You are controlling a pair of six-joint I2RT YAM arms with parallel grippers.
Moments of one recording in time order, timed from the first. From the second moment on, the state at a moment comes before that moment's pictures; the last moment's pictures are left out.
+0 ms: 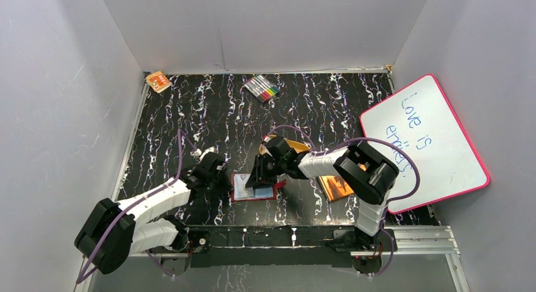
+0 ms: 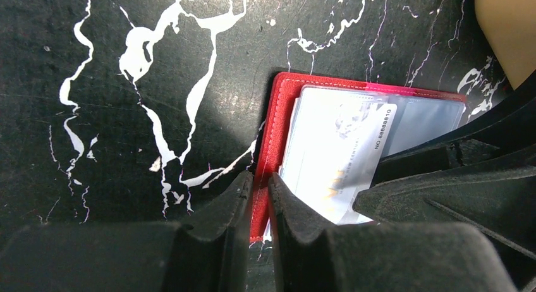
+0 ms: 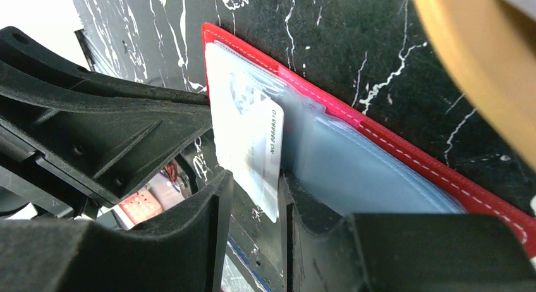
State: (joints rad) left arm -0.63 1.12 0.44 -0.32 -0.06 -0.92; right arm 0.90 1.83 0.87 0.17 -0.47 0.99
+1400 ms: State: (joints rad) left arm -0.63 1.04 0.43 -0.42 -0.09 -0.93; right arm 0.95 1.77 1.11 -0.27 -0.28 0.78
